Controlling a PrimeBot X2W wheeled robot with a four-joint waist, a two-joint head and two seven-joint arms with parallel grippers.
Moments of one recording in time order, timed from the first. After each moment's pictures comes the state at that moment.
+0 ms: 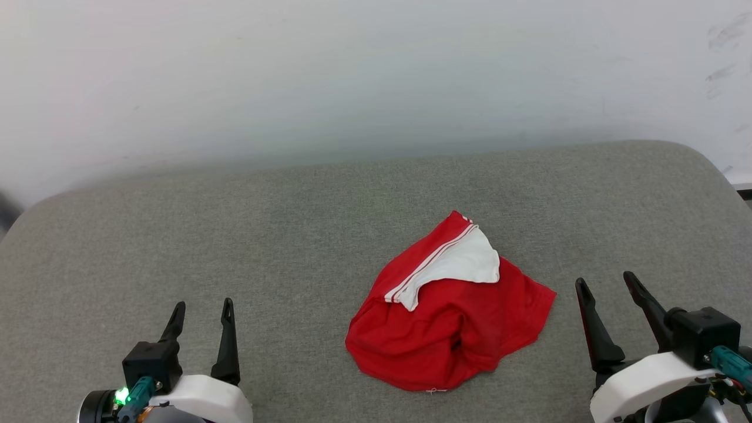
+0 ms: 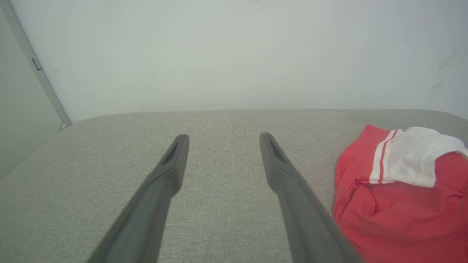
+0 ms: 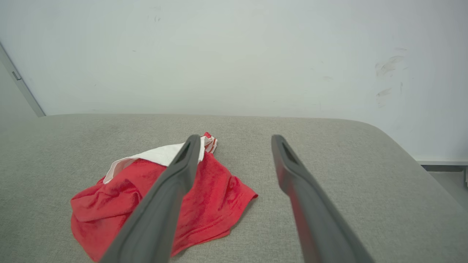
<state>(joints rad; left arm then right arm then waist) 0.01 0.27 -0.22 0.10 -0.36 0.20 -0.16 0.06 -0.07 0.00 -0.12 0.10 0.13 0.09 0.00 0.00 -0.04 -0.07</state>
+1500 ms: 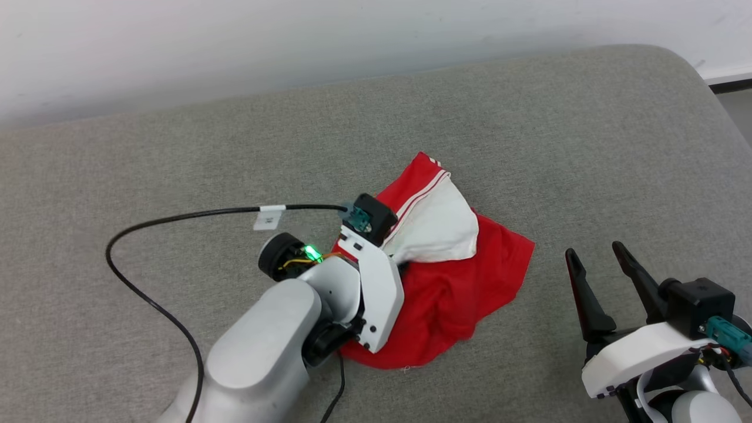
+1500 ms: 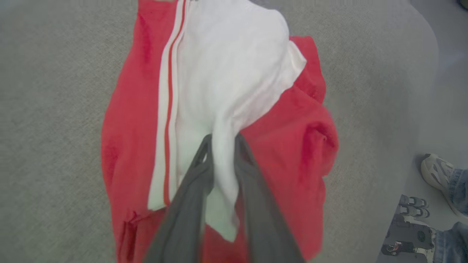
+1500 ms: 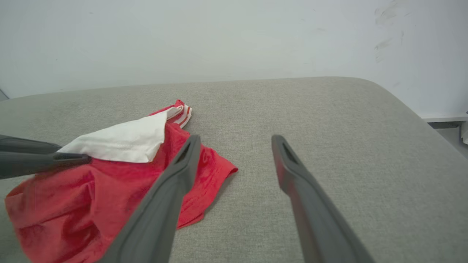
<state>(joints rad) -0.62 0.18 -0.70 0.41 -0.56 -0.13 0.51 -0.05 -0.09 0.03 -0.03 0.16 0.13 0.04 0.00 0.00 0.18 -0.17</state>
